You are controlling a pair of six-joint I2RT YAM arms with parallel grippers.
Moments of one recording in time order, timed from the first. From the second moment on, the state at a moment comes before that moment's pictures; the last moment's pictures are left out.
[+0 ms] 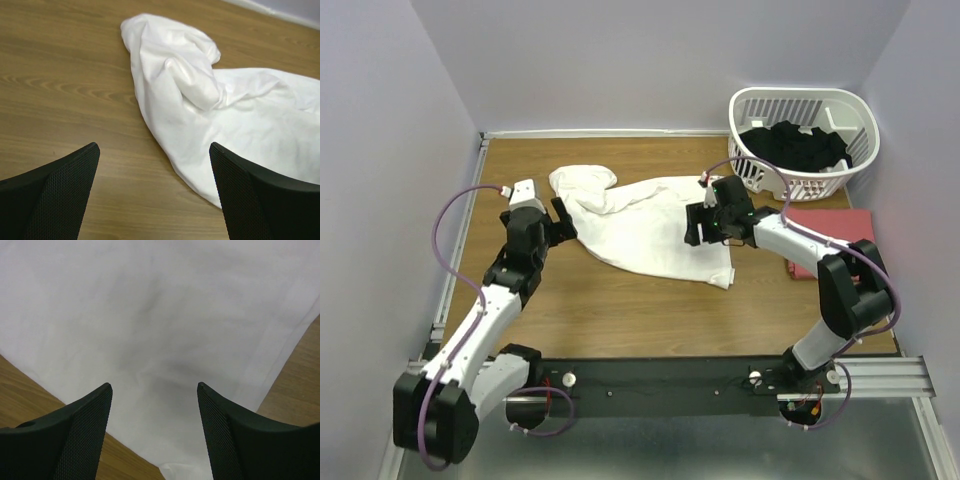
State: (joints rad) left arm -0.25 0.88 0.60 -0.05 -0.26 -0.36; right arm 0.45 1.64 1.05 -0.25 -0.12 0.20
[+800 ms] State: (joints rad) left arm -0.25 1.54 1.05 -0.08 -0.21 -0.46; right arm 0.63 1.70 1.08 -0.26 0.04 0.14
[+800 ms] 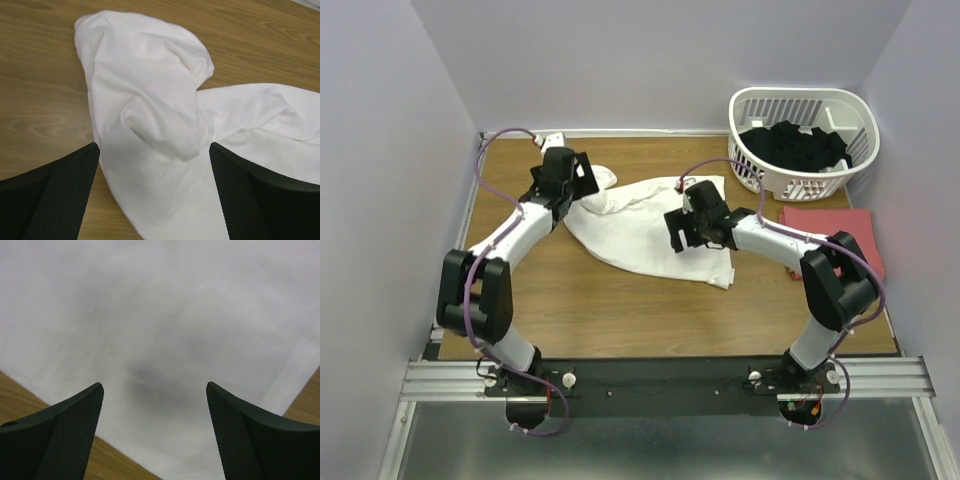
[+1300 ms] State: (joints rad) left arm -0.33 1.98 1.54 -0.28 -0.42 -0.23; right arm 0.52 1.83 1.19 -0.26 0.07 0.18
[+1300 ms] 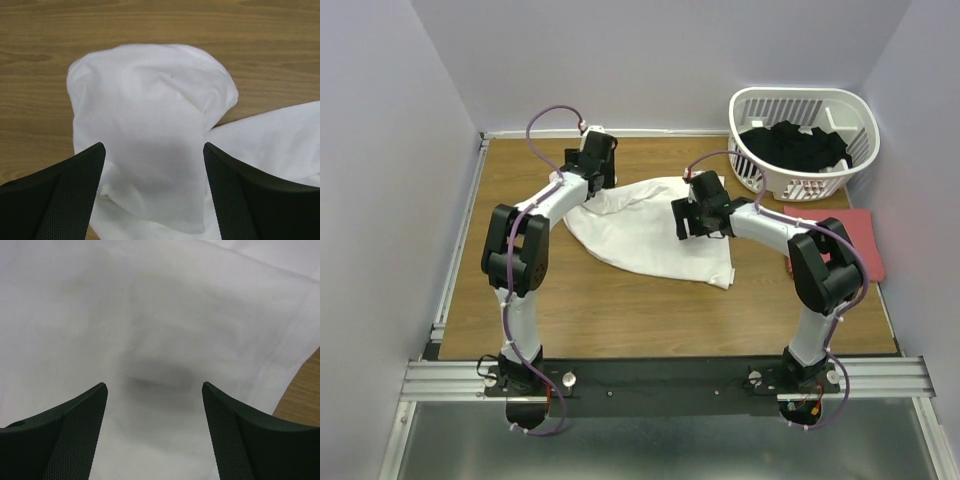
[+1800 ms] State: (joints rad) left arm -0.36 1.84 1.16 -0.30 -0.43 -0.34; right arm 0.52 1.74 1.00 -0.24 -0.13 0.26
